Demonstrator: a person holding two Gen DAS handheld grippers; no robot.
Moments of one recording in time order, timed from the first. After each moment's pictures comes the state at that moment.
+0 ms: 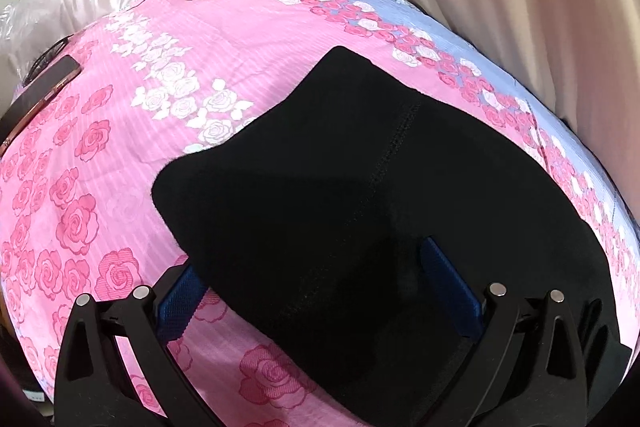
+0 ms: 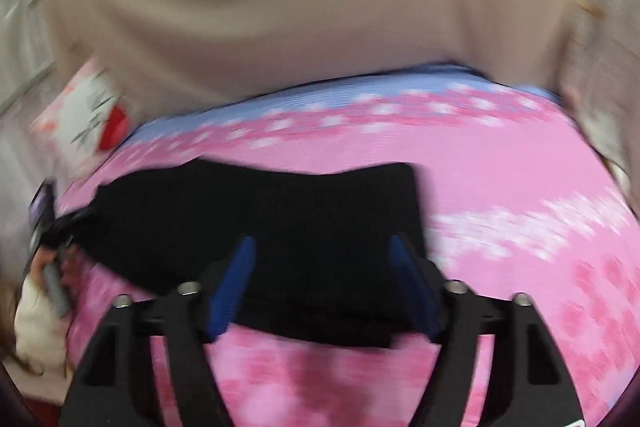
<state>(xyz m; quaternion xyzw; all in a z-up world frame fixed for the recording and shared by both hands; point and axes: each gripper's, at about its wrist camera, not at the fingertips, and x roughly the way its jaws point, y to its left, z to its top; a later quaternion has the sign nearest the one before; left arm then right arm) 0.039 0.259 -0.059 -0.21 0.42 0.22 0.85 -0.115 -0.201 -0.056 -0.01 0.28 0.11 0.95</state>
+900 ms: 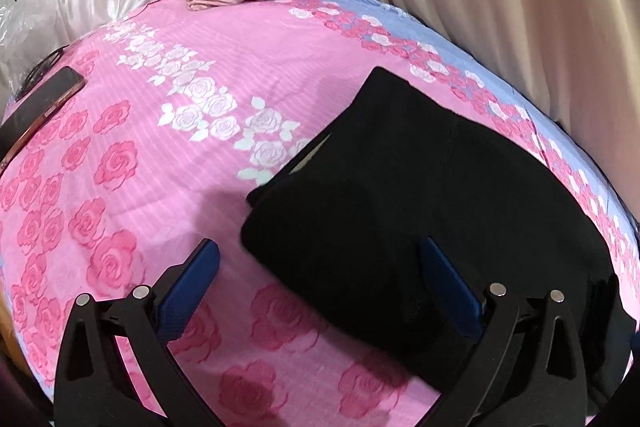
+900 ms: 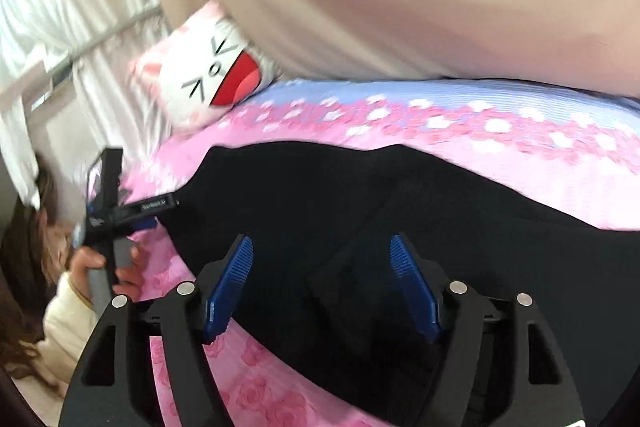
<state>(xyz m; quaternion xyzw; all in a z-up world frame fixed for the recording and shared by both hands) 0.016 0.296 -0.061 -0.20 0.40 0.19 0.87 -0.056 -0.052 -0.074 -0.01 0.29 0.28 0.91</state>
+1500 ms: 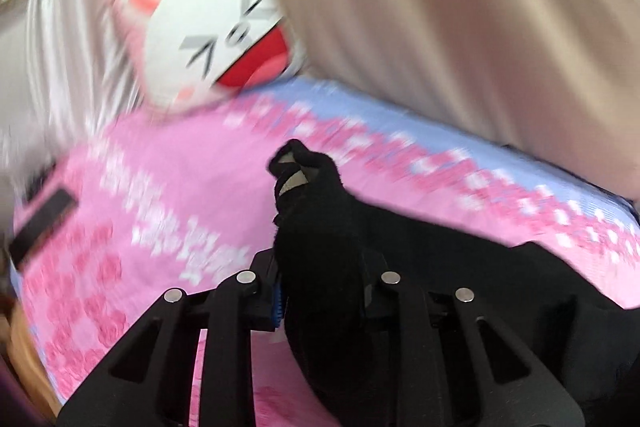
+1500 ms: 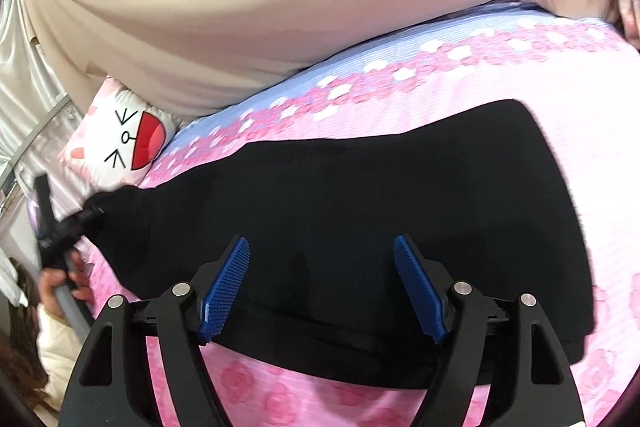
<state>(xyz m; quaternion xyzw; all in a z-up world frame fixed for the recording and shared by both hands) 0.034 0.208 0.030 -0.08 0.29 0.16 0.94 -0.073 -0.177 -0.094 0.12 0.31 0.14 0.93</state>
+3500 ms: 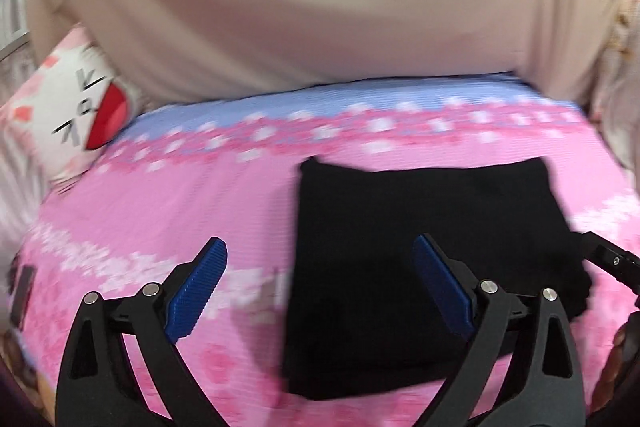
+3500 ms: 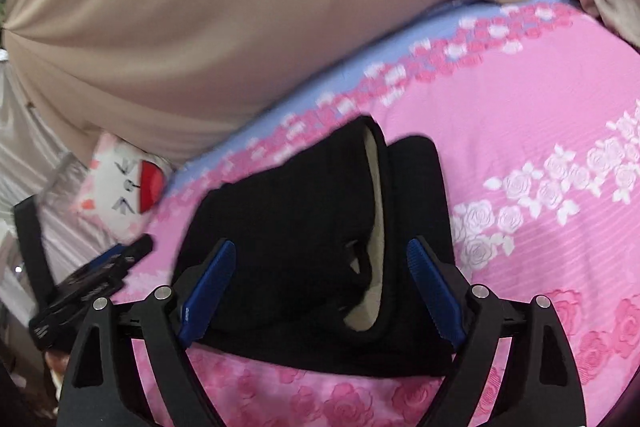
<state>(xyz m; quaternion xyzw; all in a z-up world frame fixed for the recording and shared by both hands) -0.002 0.004 0.031 0.07 0.35 0.01 0.93 -0.070 -0.261 -0.081 0.20 0.32 0.12 0.92</state>
